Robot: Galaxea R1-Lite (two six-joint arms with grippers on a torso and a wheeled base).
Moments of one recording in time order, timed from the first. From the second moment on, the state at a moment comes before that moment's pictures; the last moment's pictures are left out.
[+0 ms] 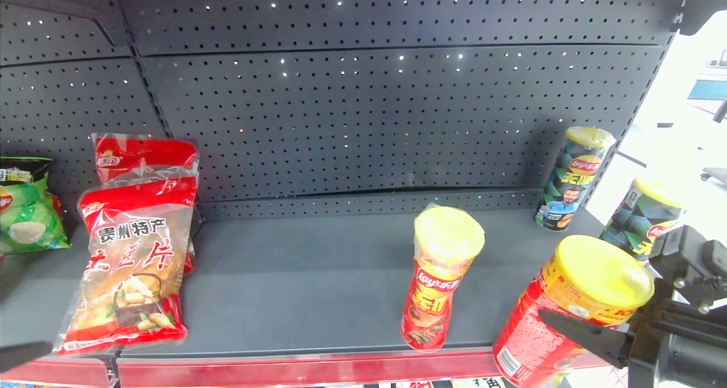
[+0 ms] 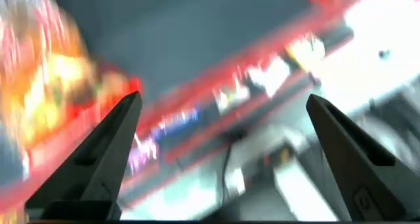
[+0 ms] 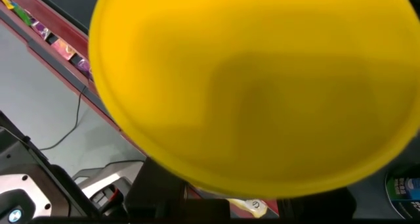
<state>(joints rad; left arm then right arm) -0.54 0.70 -0.72 0.60 0.00 -0.01 0.56 1.14 -0.38 -0.36 0.08 -0.15</state>
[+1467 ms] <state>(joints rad) -0.29 0.05 -0.01 -0.06 0.23 -0.09 0.52 1.10 -0.36 -0.36 0.08 -0.15</state>
